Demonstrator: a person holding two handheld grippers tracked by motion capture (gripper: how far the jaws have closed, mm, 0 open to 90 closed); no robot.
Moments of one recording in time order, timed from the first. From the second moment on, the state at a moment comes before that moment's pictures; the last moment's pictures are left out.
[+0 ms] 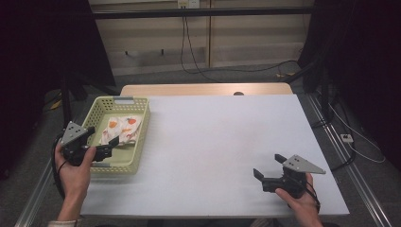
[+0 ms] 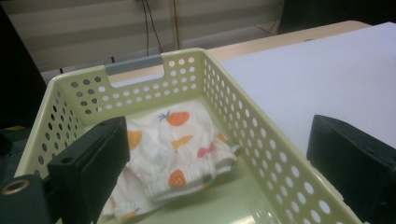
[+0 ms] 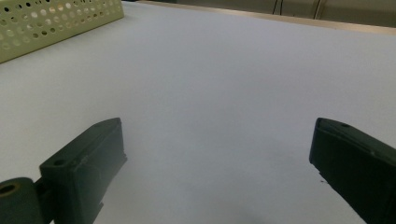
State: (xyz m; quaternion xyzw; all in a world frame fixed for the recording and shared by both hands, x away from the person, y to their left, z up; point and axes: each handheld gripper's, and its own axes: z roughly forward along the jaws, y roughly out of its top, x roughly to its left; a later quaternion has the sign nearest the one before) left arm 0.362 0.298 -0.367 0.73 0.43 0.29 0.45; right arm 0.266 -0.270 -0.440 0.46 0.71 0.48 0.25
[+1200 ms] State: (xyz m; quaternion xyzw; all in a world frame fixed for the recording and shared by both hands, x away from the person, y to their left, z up) left arm 0.356 0.234 -0.365 0.76 0.37 0.25 0.47; right arm 0.265 -0.270 -0.440 0.46 0.71 0.48 0.25
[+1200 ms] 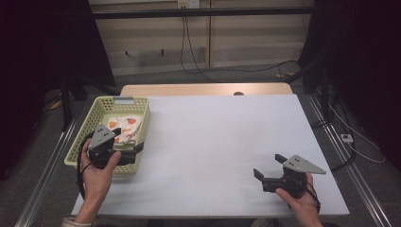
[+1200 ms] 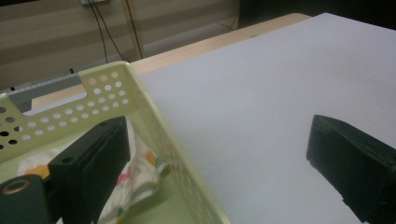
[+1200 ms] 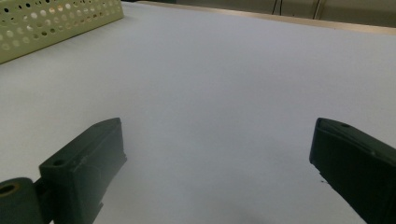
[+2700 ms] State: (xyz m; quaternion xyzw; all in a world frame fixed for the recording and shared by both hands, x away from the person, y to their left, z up) left arm 0.351 0.146 -0.392 0.80 0.31 0.21 0.48; right arm 0.264 -0.270 -0.440 0.45 0.71 0.48 0.25
